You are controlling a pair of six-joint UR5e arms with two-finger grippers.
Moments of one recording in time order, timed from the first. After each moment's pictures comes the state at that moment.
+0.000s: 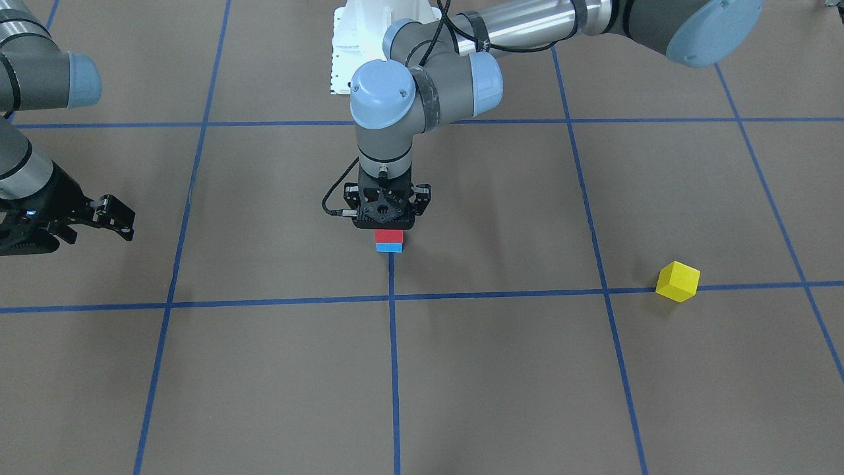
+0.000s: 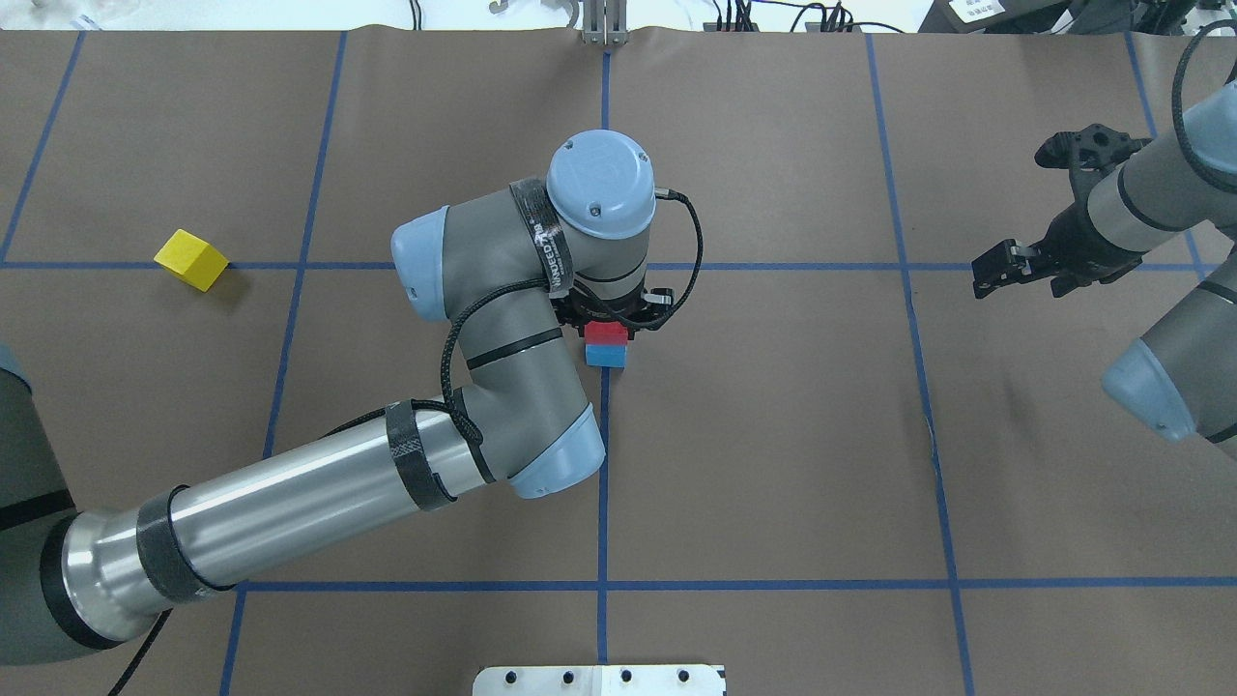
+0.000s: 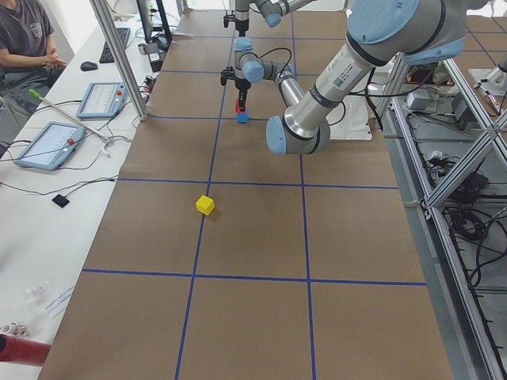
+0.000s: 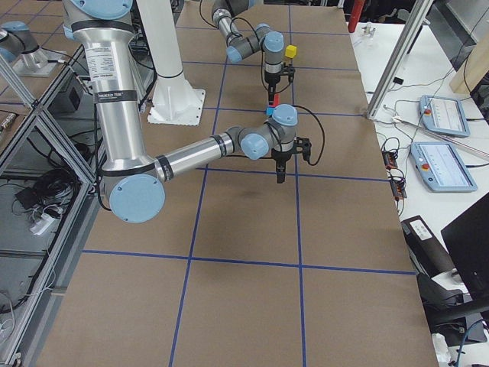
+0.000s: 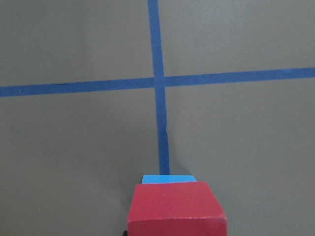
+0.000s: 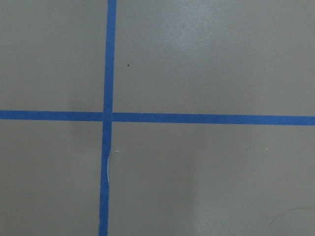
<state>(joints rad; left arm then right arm) -0.54 -2.55 -1.34 -1.57 -1.89 -1.13 0.98 -1.43 1.76 -1.35 2.16 0.77</state>
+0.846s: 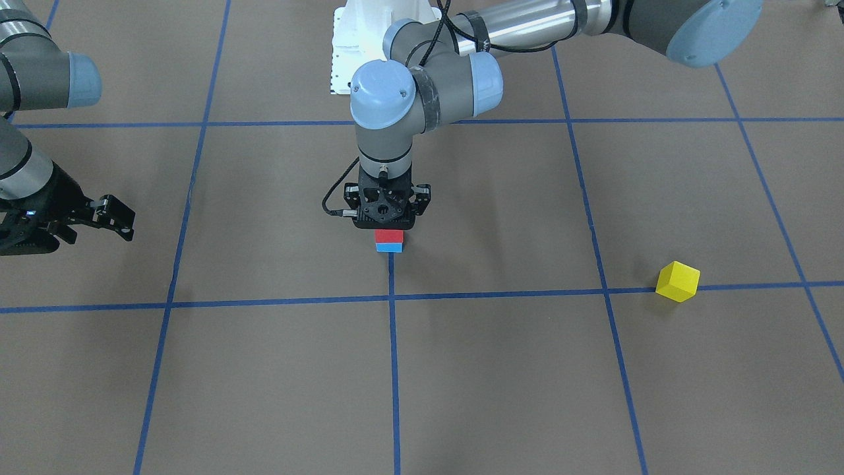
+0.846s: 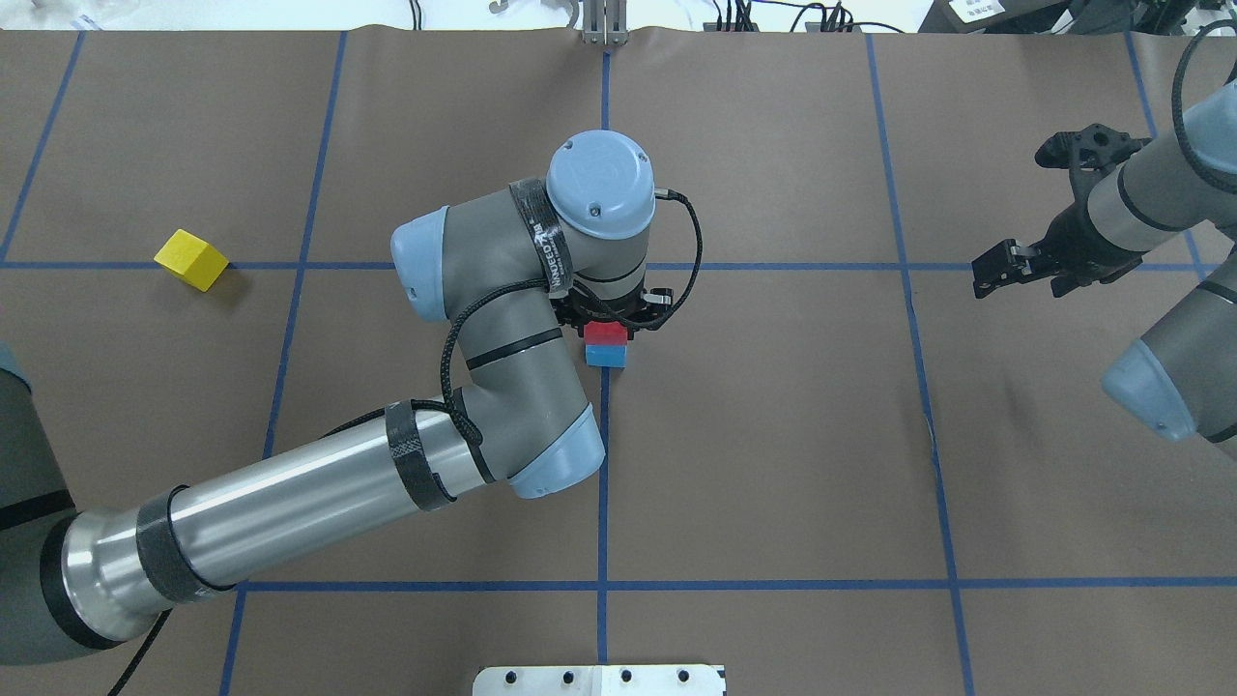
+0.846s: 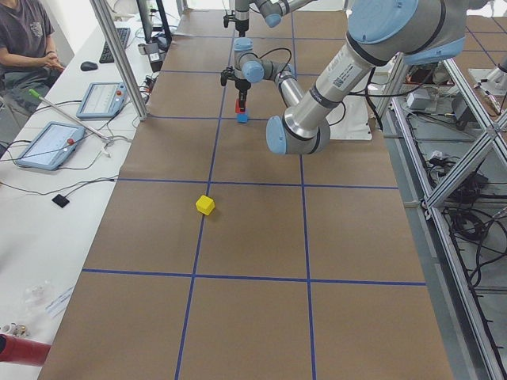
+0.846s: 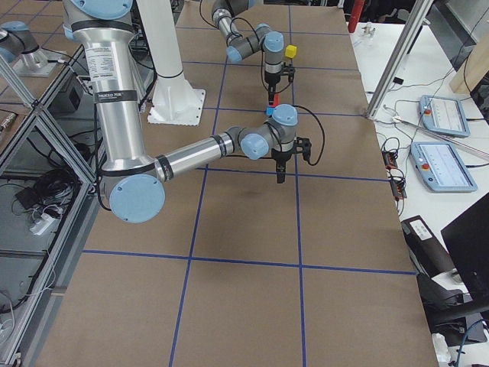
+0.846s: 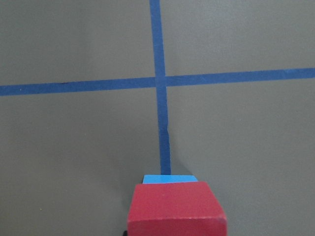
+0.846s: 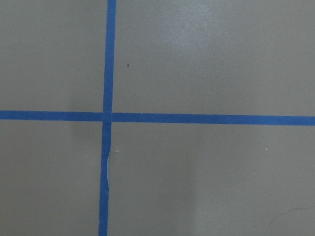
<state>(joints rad) -0.54 -2.55 -1.34 -1.57 -1.89 -1.13 0.98 -1.43 1.76 -1.35 2.16 0.77</state>
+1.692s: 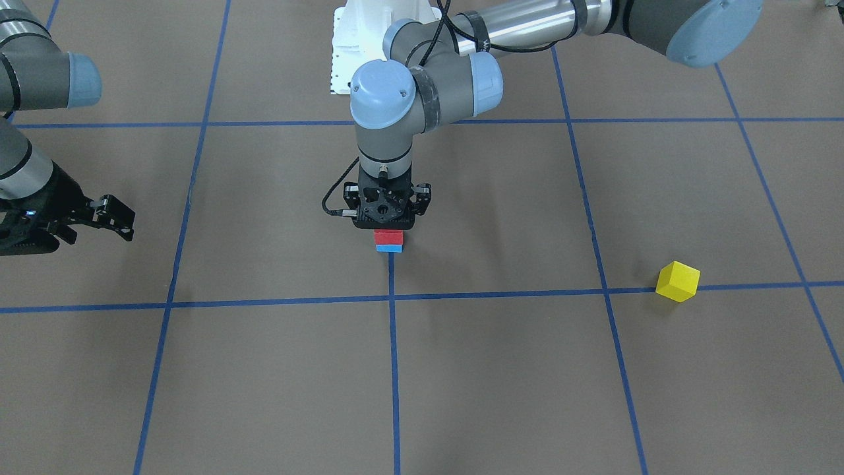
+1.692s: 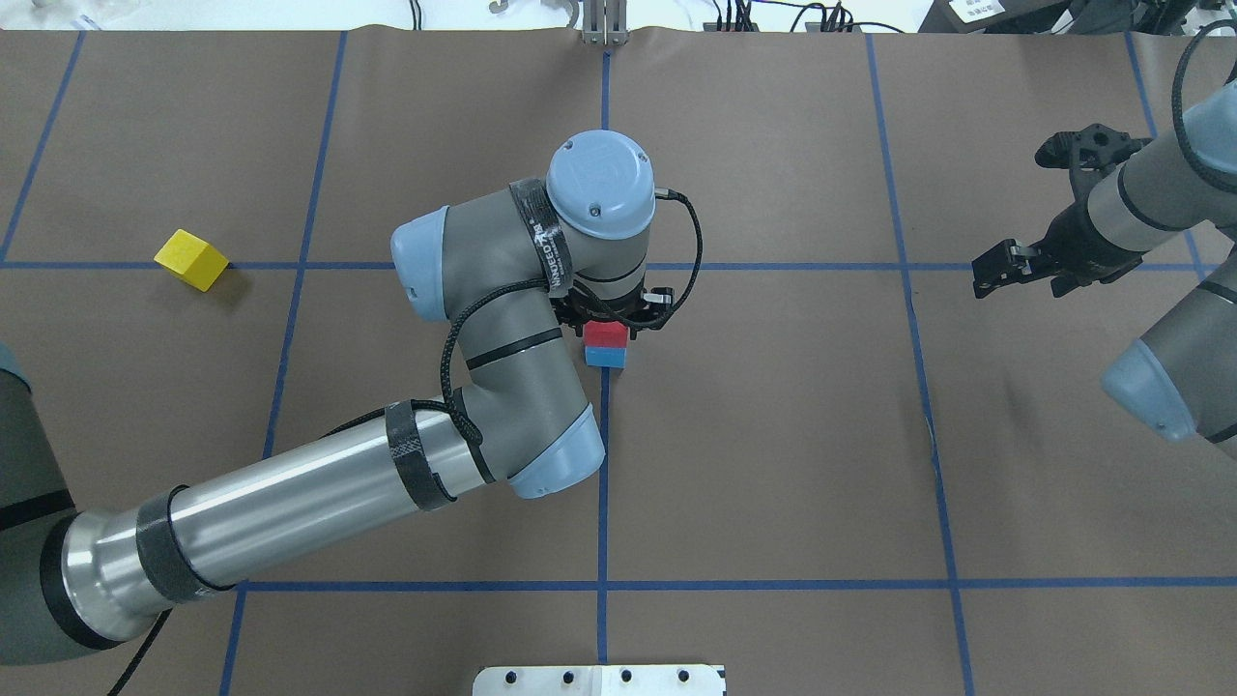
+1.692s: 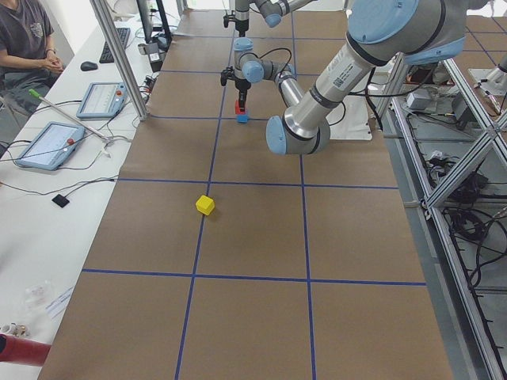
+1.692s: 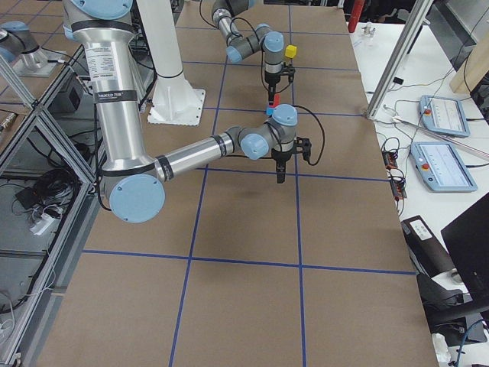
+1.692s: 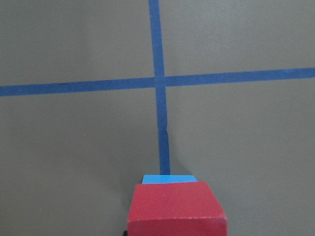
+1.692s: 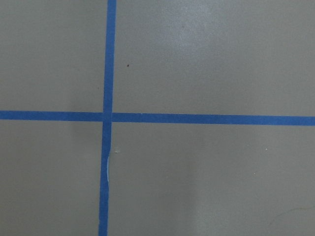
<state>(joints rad) -0.54 -2.55 -1.34 -1.57 -1.89 -1.13 0.98 -1.43 1.76 -1.35 2.16 0.77</state>
